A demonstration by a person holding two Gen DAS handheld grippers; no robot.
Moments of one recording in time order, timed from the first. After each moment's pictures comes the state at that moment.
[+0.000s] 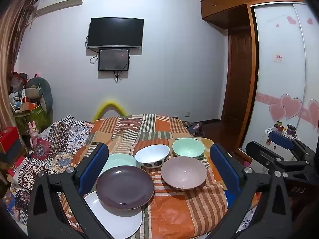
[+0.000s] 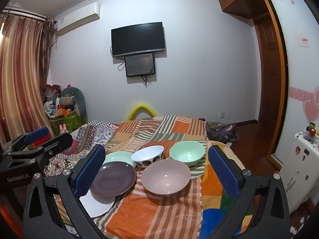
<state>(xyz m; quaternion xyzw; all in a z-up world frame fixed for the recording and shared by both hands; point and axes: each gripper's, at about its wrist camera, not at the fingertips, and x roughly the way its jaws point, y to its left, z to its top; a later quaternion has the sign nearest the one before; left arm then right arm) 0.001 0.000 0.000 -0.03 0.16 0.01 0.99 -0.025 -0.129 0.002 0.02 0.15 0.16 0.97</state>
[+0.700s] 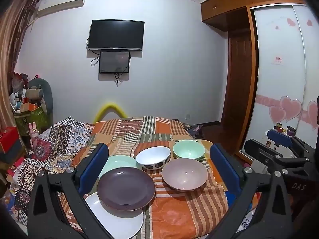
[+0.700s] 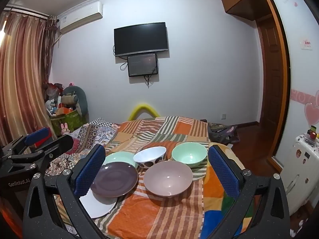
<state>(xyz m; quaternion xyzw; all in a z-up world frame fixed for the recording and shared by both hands) -0.001 0.000 -0.005 -0.03 0.14 0.01 0.99 -0.025 -0.122 0.003 0.02 0.15 0.16 0.97</state>
